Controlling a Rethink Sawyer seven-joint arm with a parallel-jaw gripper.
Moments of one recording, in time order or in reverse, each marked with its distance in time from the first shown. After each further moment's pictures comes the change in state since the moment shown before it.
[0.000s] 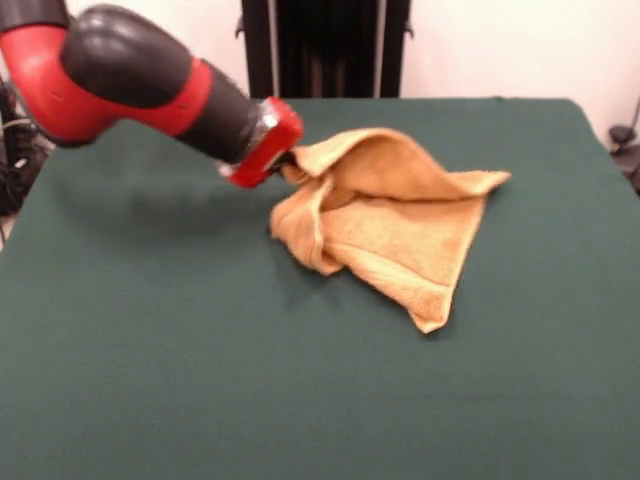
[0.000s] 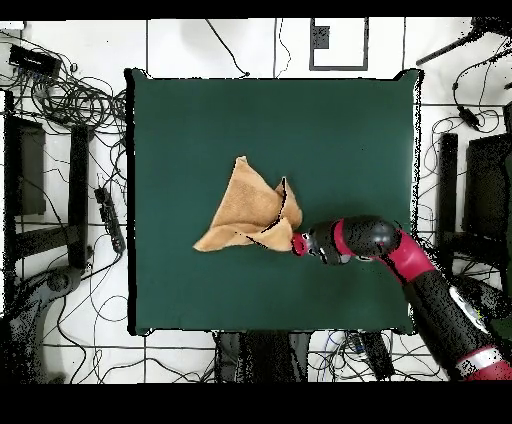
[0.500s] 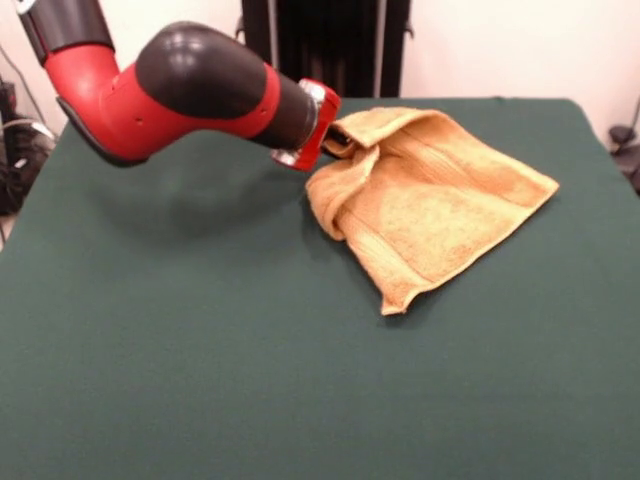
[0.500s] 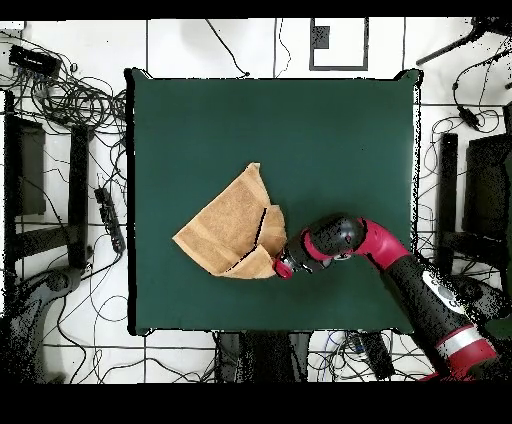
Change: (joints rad) arm 0.084 0.024 0.007 -0.002 -0.135 0.199 -0.291
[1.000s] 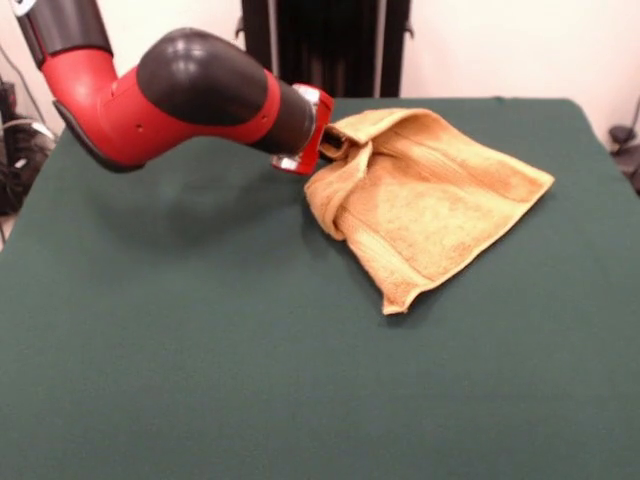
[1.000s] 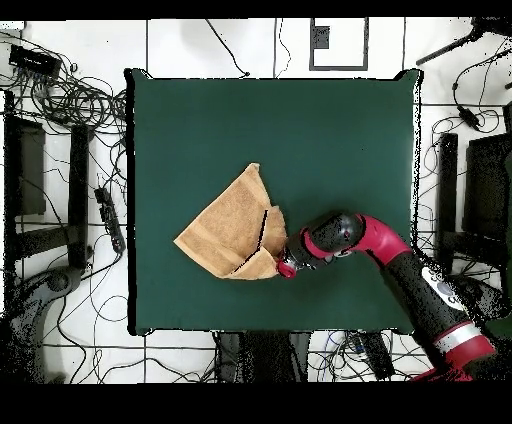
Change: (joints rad) arm 0.017 0.000 0.000 -0.033 -0.020 0.044 -0.137
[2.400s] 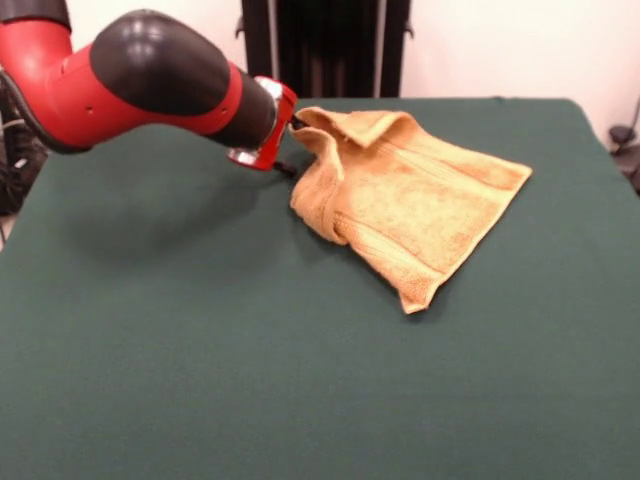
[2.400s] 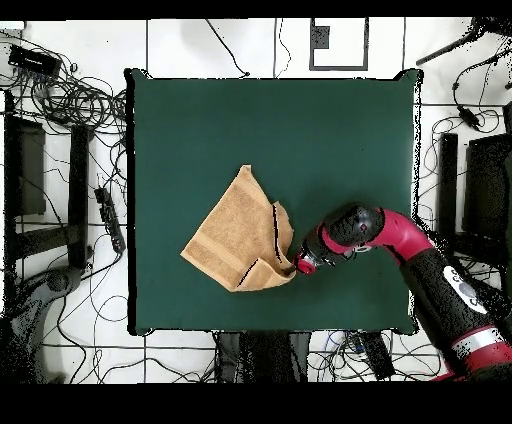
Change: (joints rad) arm 0.026 -0.107 -0.045 -0.038 0.017 0.053 -0.009
